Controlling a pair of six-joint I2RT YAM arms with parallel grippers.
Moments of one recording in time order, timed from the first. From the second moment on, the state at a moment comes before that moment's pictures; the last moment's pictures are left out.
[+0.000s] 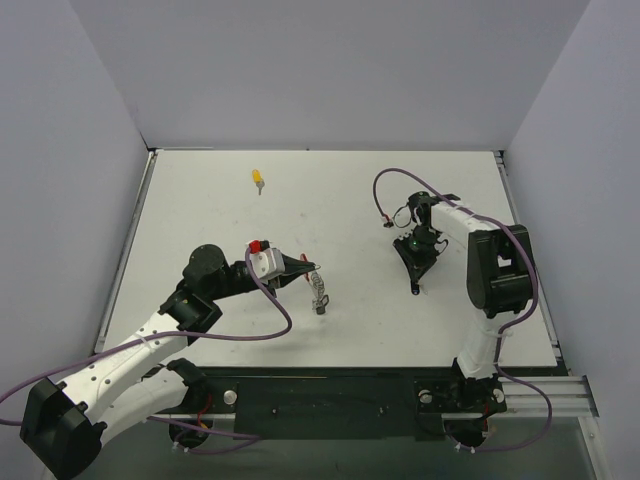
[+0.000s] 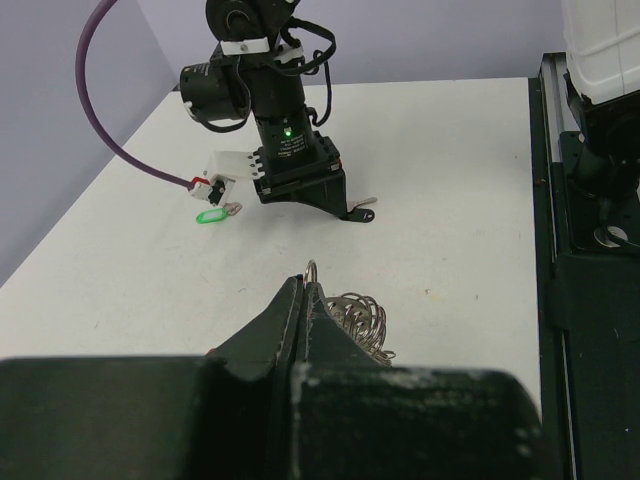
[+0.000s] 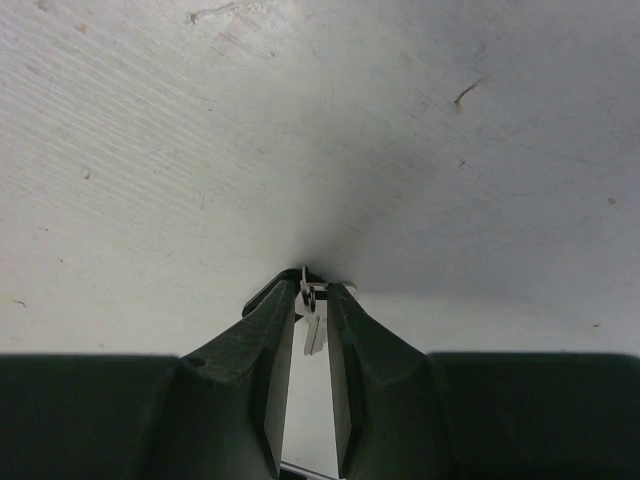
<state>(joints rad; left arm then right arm) -0.65 0.89 0.59 0.34 0.64 0.17 0.20 1.89 1.24 -0.89 -0.13 -0.40</state>
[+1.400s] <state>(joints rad) -0.65 0.89 0.59 0.33 0.64 0.17 0.19 1.90 1.25 -0.89 -0.13 -0.40</state>
